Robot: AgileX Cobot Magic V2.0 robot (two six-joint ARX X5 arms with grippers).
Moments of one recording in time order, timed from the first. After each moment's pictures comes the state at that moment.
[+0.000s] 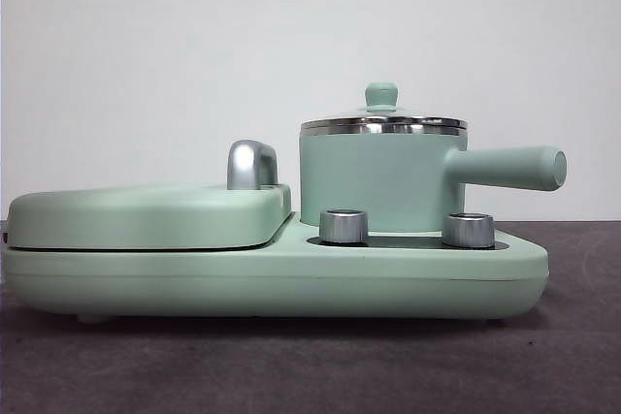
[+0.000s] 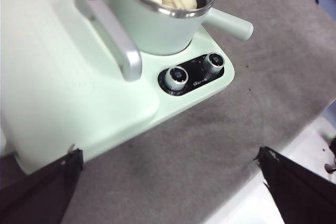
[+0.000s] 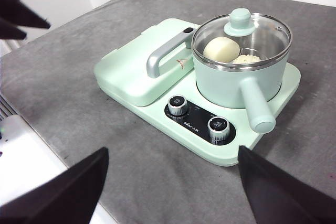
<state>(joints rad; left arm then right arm) -0.73 0.60 0.85 -0.81 0.10 -0.32 0.64 0.19 0.83 -0.98 -0.16 0.14</state>
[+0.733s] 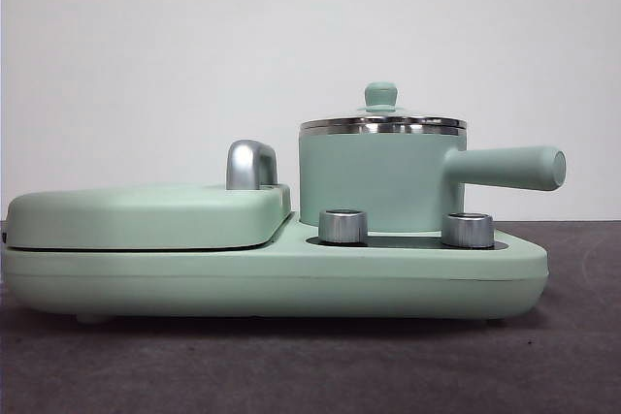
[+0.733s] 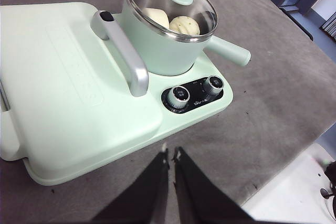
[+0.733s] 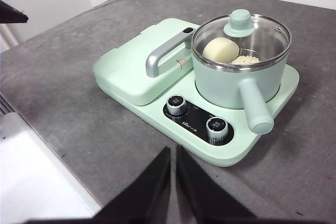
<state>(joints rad) -0.73 0.51 0.83 -0.79 0.06 -0.36 0.64 0.19 0.83 -0.98 -0.16 0.13</state>
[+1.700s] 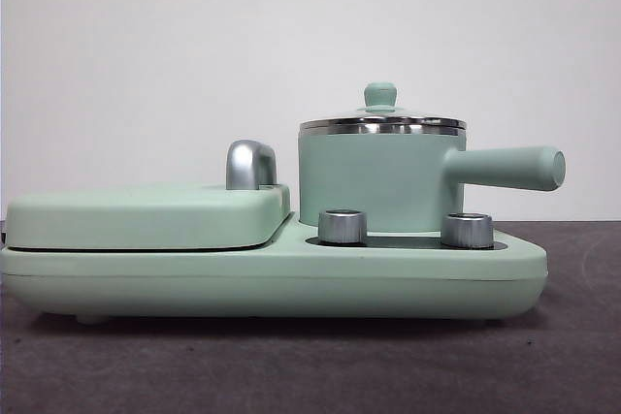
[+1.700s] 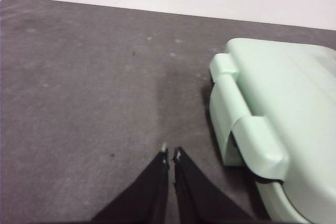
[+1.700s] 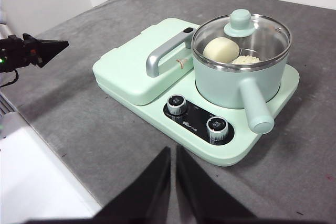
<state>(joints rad) -0.07 0.00 0.06 -0.26 0.00 -0.11 0.64 0.19 0.83 -0.98 -0.16 0.13</state>
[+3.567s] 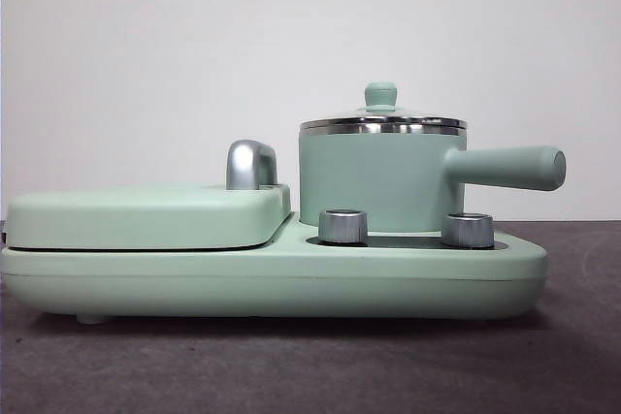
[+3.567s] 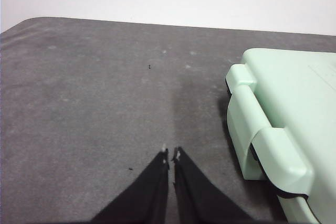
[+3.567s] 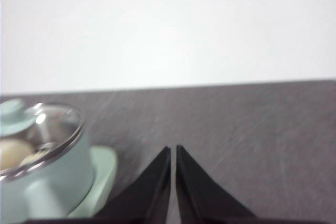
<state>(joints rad) -0.04 0.01 0.03 -0.18 -0.02 -0.07 0.01 0.15 0.28 -0.12 -0.10 0.13</state>
